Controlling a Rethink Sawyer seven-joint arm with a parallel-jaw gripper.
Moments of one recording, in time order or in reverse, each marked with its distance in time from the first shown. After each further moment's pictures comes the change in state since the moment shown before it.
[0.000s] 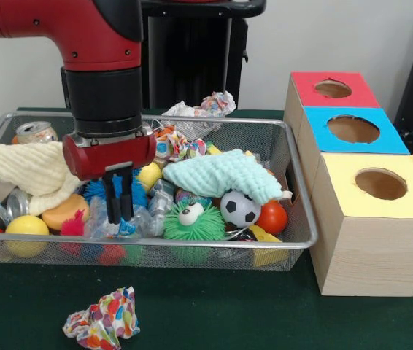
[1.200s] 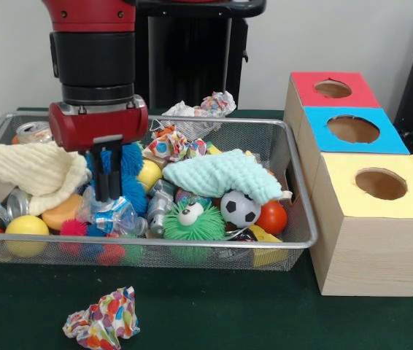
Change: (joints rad) arm 0.000 -0.089 0.000 0.025 0.035 0.022 0.000
